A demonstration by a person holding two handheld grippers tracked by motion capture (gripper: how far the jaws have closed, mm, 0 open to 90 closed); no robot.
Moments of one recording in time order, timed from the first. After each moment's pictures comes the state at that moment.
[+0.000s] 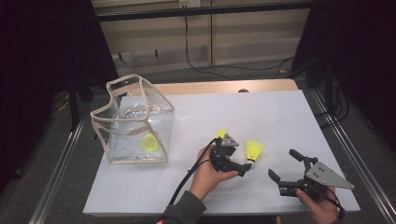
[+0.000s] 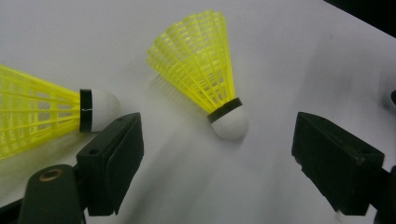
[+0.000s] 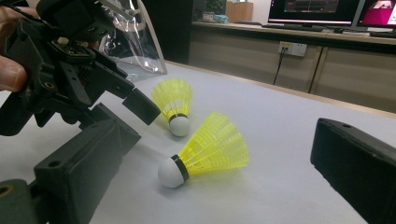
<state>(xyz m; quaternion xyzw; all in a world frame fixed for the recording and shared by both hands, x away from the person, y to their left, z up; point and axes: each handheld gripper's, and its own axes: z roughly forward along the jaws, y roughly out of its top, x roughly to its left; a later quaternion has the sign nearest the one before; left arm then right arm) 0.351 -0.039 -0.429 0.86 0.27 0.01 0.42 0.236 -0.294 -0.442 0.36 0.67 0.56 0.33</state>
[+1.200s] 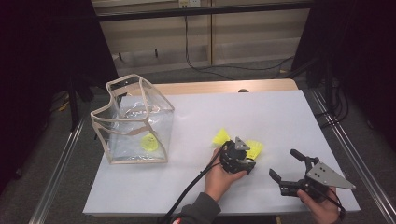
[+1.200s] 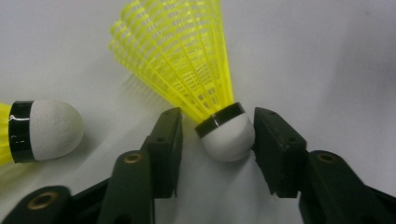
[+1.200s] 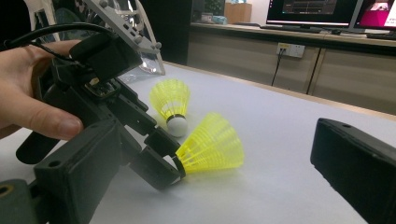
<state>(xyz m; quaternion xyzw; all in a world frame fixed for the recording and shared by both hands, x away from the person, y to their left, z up) 0.352 -0.072 -0.454 0.88 0.26 0.03 0.40 0.236 -0.296 -0.442 0.36 0.66 0.56 0.33</state>
